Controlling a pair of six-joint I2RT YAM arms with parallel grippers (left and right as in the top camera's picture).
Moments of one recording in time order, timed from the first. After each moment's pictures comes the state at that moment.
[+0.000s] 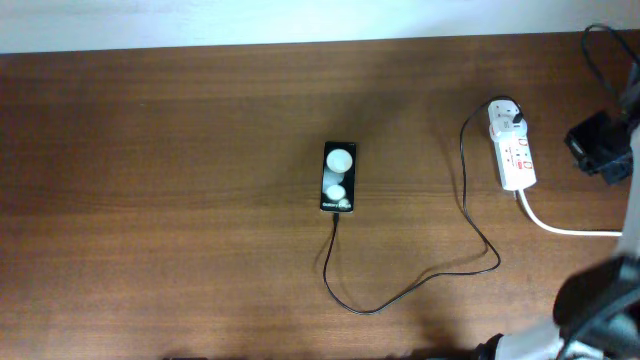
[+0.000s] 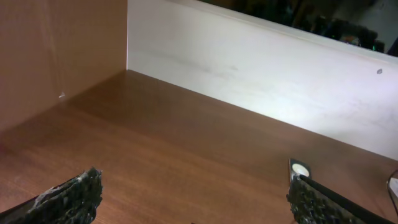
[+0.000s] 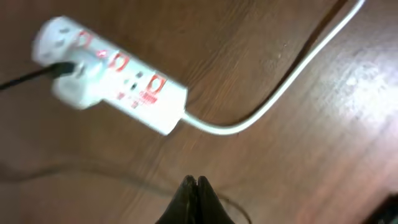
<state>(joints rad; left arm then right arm) -0.04 0.02 1.59 -1.69 -0.26 -0.27 -0.45 1.73 1.75 -1.34 0.05 0.62</state>
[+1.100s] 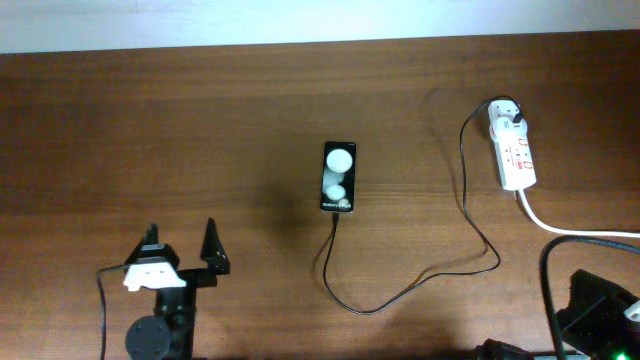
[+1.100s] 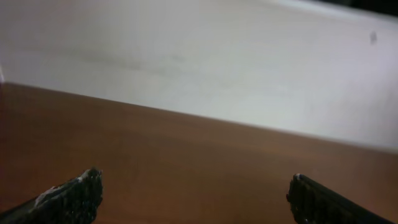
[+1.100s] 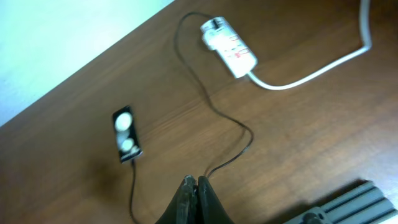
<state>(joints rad) -0.04 0.02 0.10 -0.07 -0.04 -0.17 -0.36 0.79 1.75 -1.69 -0.17 0.32</state>
